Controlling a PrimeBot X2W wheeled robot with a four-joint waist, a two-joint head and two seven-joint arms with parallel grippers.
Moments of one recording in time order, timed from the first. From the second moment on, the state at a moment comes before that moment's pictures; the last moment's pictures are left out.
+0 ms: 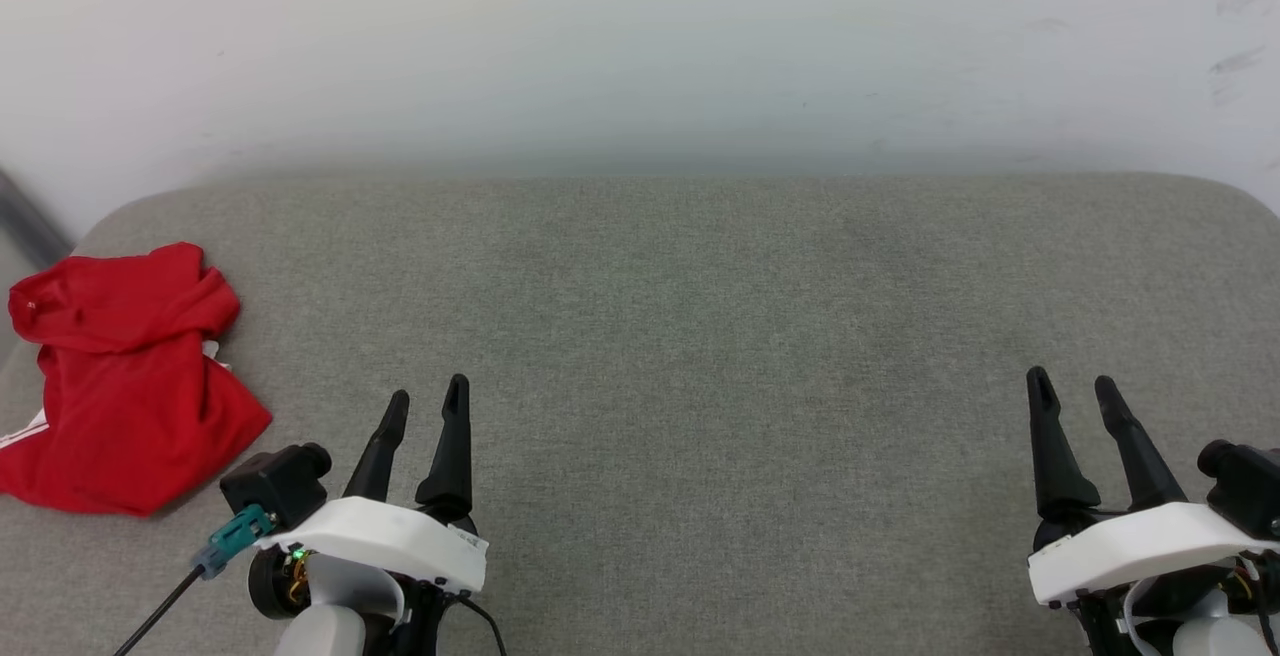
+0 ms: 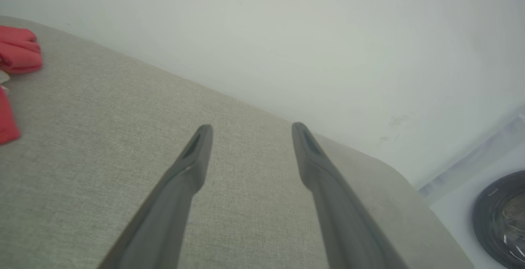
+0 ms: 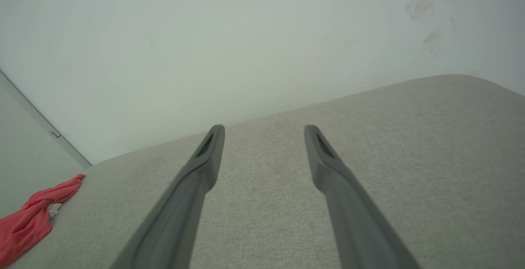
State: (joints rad) left arm -0.15 0.05 -0.07 0.28 -0.59 -0.12 -0.14; right arm -0.06 -0.05 -0.08 0.11 0.39 0.13 -0.07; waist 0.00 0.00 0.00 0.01
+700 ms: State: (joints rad) left arm -0.18 0.05 -0.09 0.32 -0.37 -0.11 -0.20; right arm -0.05 -0.05 -0.10 0.11 0.19 0.13 -0.07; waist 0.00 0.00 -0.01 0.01
